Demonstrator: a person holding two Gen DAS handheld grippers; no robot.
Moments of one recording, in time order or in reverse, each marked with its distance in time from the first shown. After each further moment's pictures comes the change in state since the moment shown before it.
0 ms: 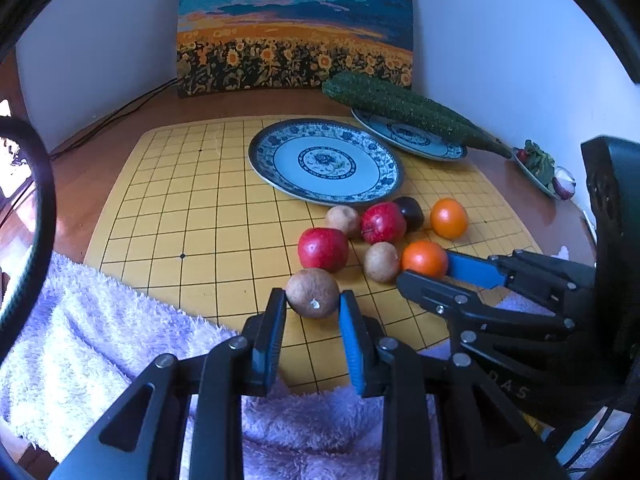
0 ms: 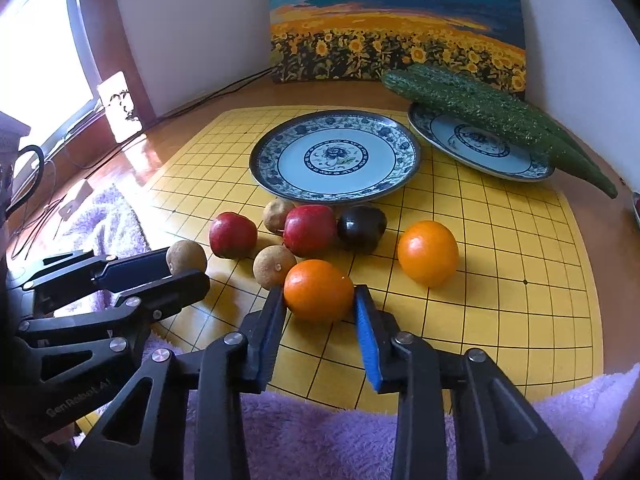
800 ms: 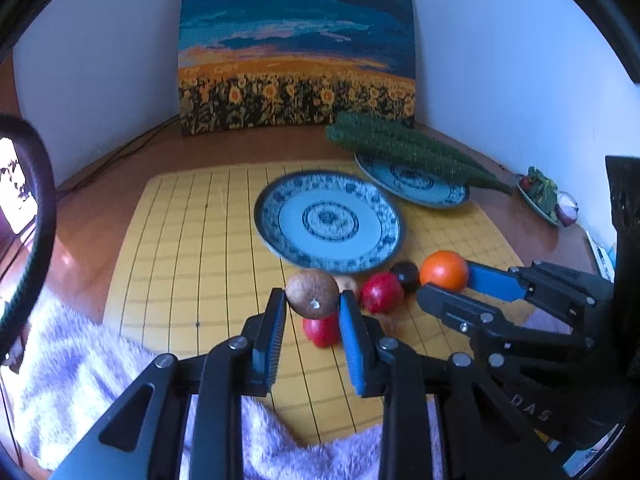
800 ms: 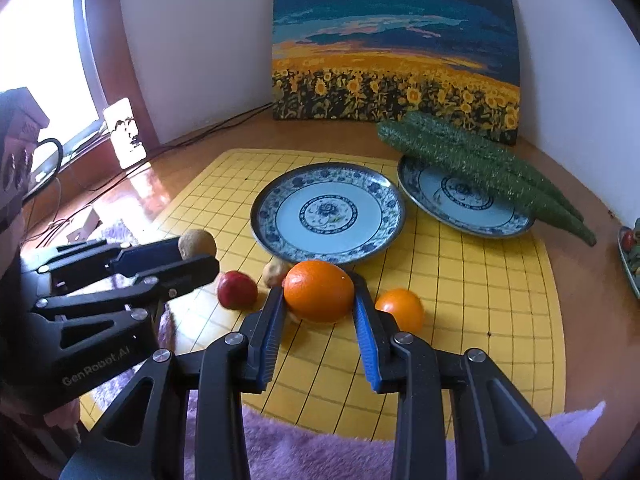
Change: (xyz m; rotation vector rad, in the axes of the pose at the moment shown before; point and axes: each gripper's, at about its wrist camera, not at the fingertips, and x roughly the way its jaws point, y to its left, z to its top) left arm -0.013 -0.004 0.044 0.013 -0.071 0.030; right arm -0.028 -0.004 0.033 -0.022 -0.078 -0.012
